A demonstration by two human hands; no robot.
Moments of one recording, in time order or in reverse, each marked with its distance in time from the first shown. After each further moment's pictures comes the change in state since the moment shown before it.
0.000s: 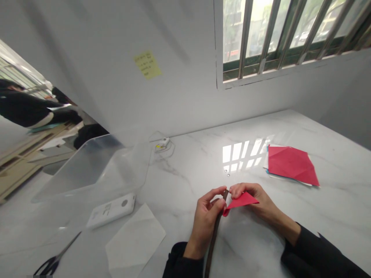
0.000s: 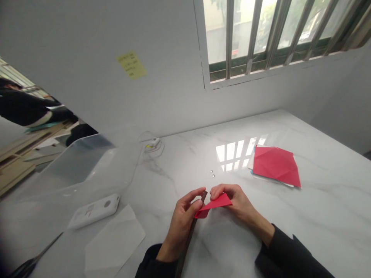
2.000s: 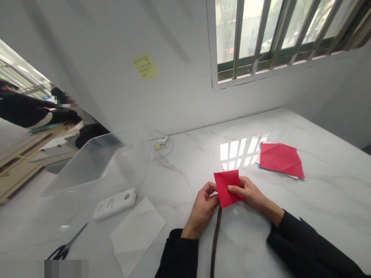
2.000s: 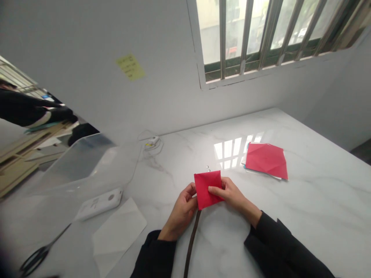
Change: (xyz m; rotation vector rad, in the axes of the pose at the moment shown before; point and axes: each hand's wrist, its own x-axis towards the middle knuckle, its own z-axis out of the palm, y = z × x) left_hand 0.006 -0.010 0.002 -0.143 -0.181 0.066; right_hand 0.001 0.009 -0.004 0.134 -0.015 0.253
